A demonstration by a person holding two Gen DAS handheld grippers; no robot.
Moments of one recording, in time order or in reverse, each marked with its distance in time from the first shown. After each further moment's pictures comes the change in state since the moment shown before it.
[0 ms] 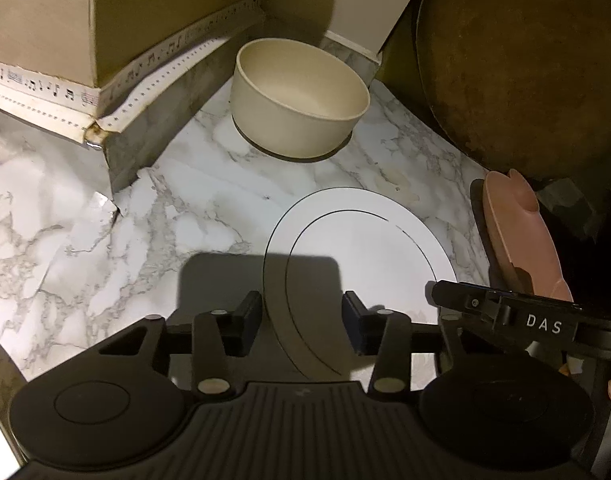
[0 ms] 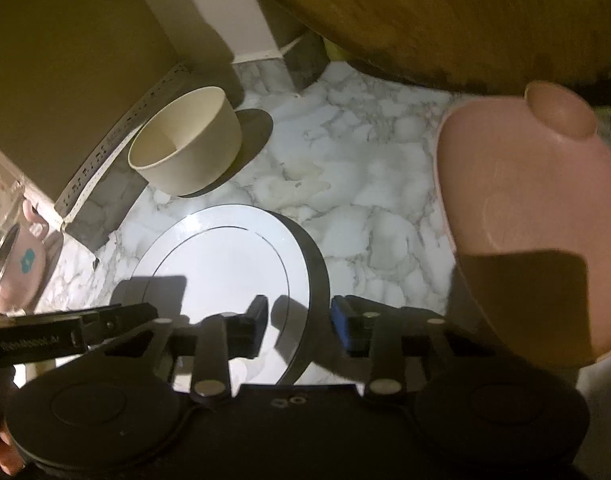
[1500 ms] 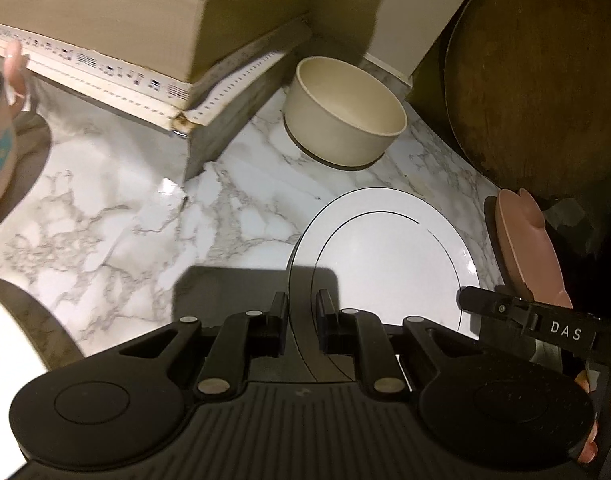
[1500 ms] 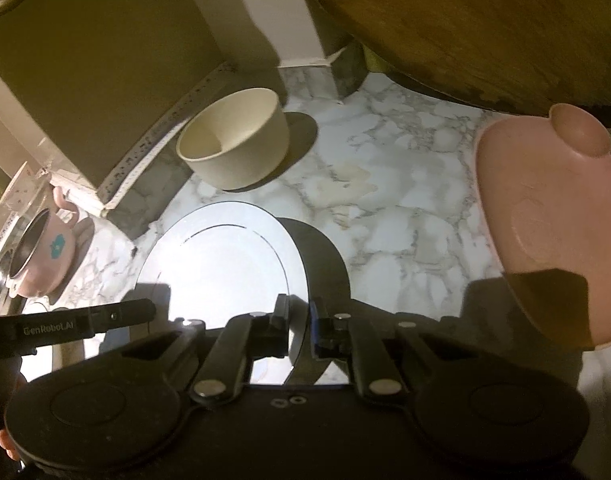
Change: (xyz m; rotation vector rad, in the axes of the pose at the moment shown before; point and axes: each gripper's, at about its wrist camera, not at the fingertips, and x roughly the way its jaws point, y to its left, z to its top) left arm -0.034 0.032 -0.015 -0.057 -0.046 0.022; right arm -0.019 0.035 -0.007 -0.070 -0.020 0.027
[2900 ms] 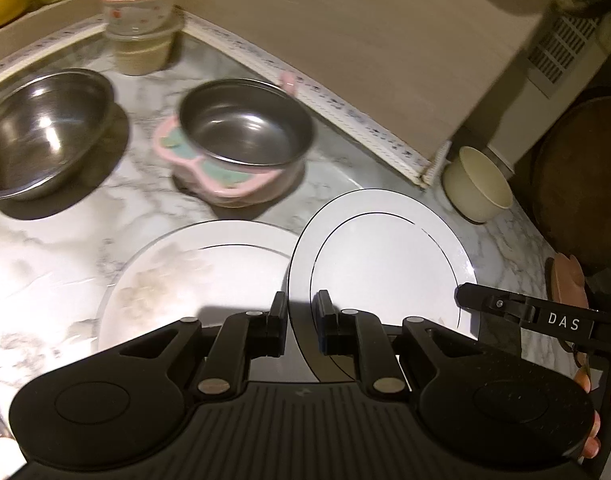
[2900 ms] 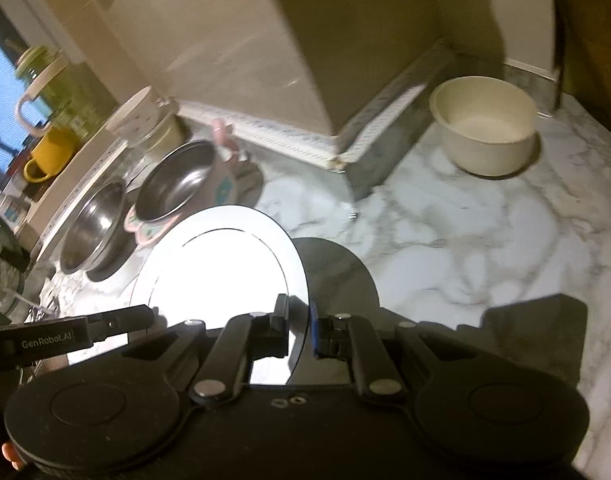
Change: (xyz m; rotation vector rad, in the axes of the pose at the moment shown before) left arm -0.152 0.121 -0.046 -0.222 -0.104 0.198; right arm 0.015 0.180 -0.014 -0.189 0.112 0.191
